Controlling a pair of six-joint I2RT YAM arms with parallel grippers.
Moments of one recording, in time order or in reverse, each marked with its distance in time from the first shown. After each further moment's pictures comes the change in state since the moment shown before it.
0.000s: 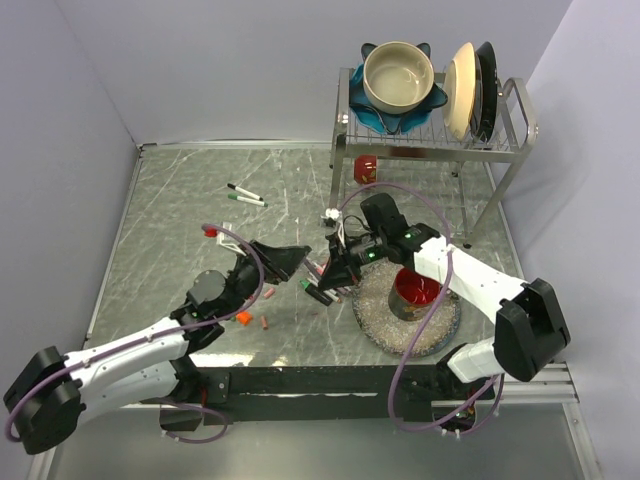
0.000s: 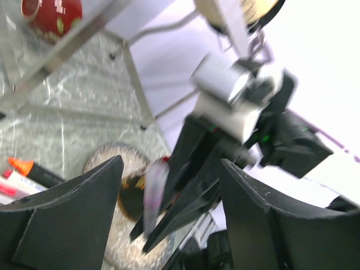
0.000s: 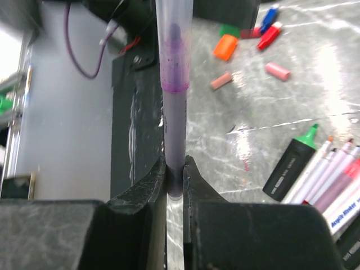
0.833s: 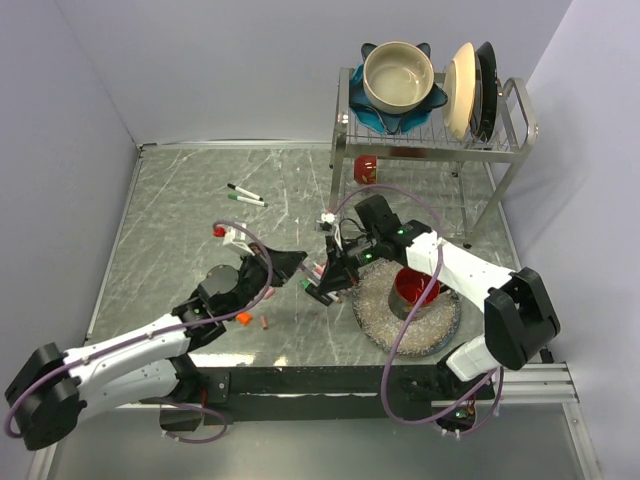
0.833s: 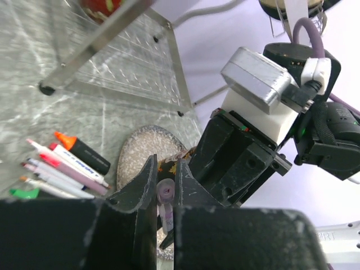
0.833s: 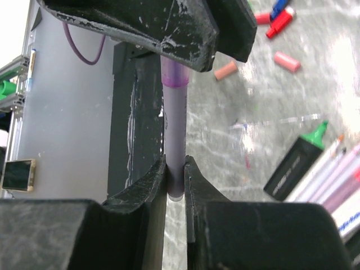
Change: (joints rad) left arm -0.010 0.019 0.058 -0.198 -0.066 0.021; right arm -0.006 0.075 0.023 -0.088 -0.043 -0.121
